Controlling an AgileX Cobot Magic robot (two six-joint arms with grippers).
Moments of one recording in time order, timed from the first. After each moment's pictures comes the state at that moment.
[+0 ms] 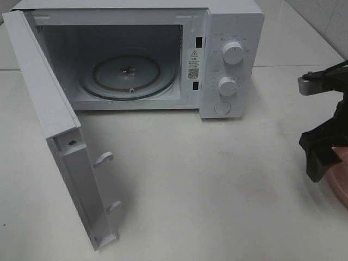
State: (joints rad) left arm 0.06 -0.01 -0.50 -0.10 1.04 0.10; right arm 0.20 1.51 -0.89 -0.10 0.96 0.06
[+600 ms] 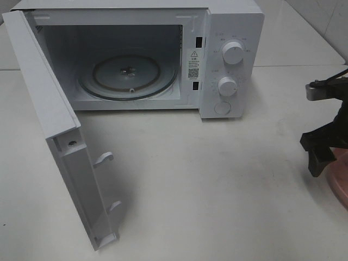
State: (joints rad) left arm 0.06 -0.01 -0.50 -0.10 1.04 0.10; right arm 0.07 1.67 -0.89 -0.12 0.77 0.07
